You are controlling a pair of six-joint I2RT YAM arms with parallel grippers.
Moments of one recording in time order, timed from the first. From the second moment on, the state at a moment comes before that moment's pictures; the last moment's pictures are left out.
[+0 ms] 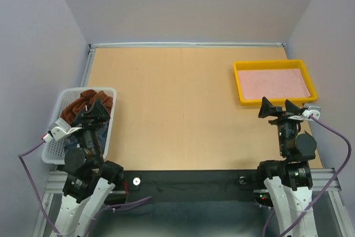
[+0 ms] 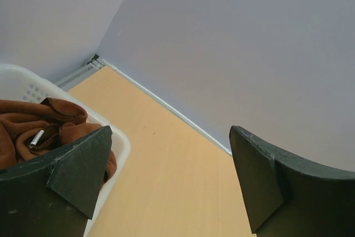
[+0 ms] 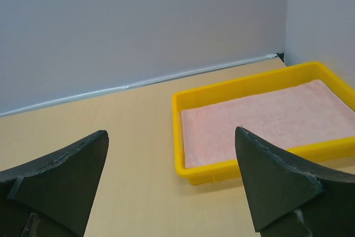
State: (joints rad) left arm -0.42 0.02 0.49 -0.15 -0.76 -0.44; right arm 0.07 0.12 0.46 -0.12 0.11 0.21
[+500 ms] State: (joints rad) left arm -0.42 0.51 0.65 -0.33 -0.78 -0.62; right arm 0.11 0.12 0.46 -0.12 0.13 0.21
